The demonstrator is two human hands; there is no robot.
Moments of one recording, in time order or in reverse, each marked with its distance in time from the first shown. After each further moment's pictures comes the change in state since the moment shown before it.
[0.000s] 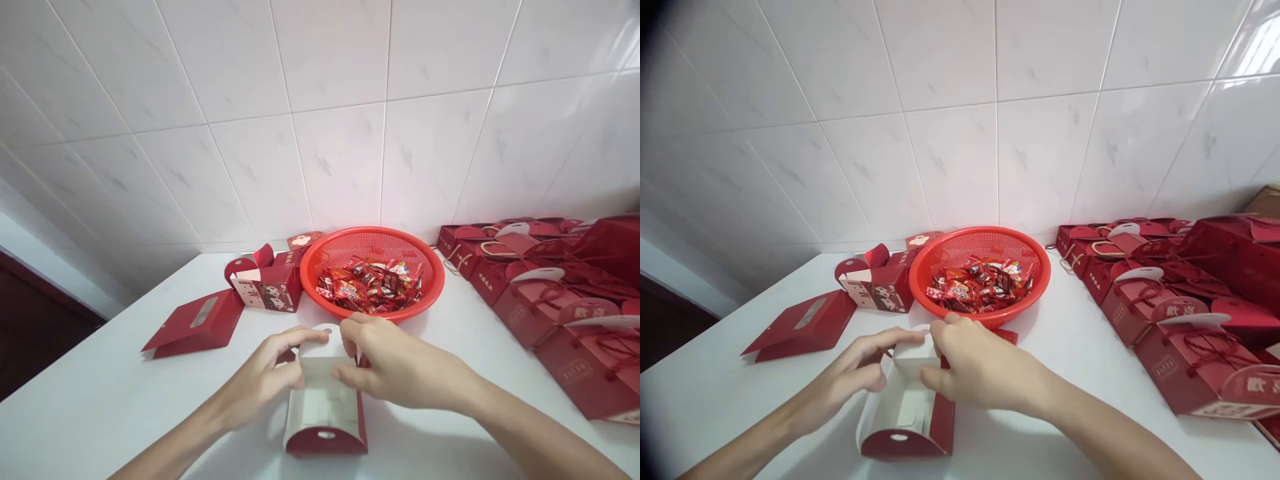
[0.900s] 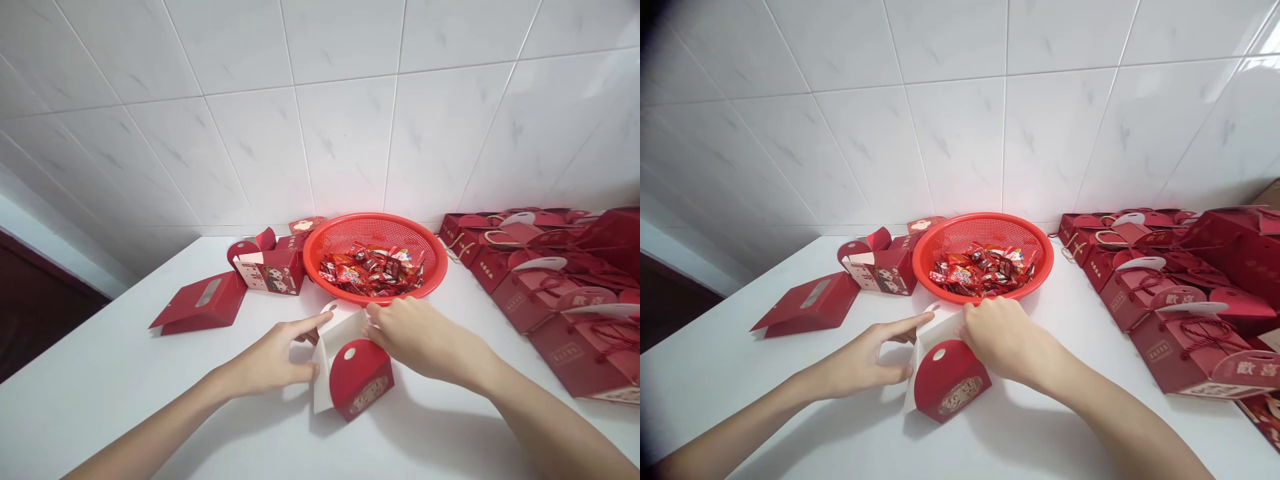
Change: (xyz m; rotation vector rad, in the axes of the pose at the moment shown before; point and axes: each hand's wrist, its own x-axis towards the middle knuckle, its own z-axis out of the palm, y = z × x) left_hand 0.008 -0.013 0.000 0.241 -0.172 0.077; right_hand -0.005 0.003 -0.010 -0.582 -0.063 0.102
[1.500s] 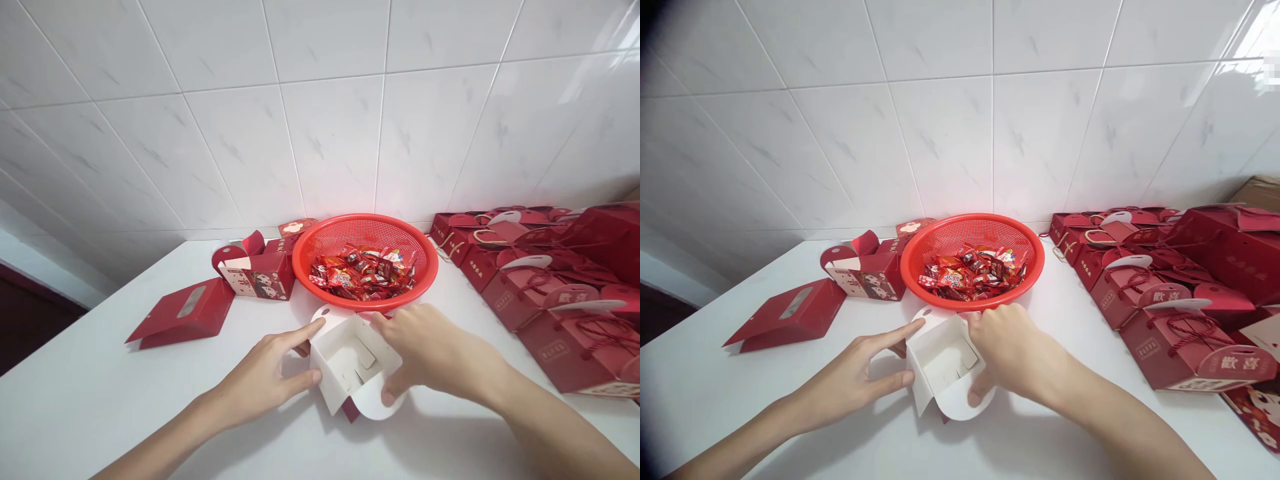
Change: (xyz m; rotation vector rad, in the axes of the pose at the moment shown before) left_hand 0.001 0.003 0.010 0.105 0.088 -0.011; right_hand -0.006 0.015 0.002 0.111 -0.079 -0.020
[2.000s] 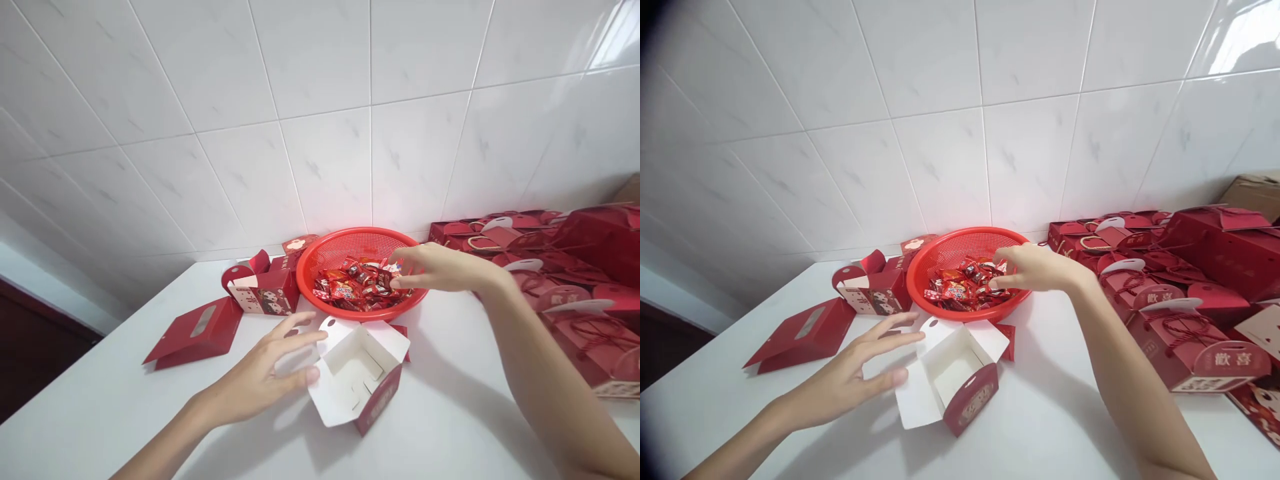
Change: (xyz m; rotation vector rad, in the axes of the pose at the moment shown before) left_hand -0.007 0.010 -0.032 0.069 -0.010 0.108; right_hand 0.001 0.079 -0.062 0.150 0.214 0.110
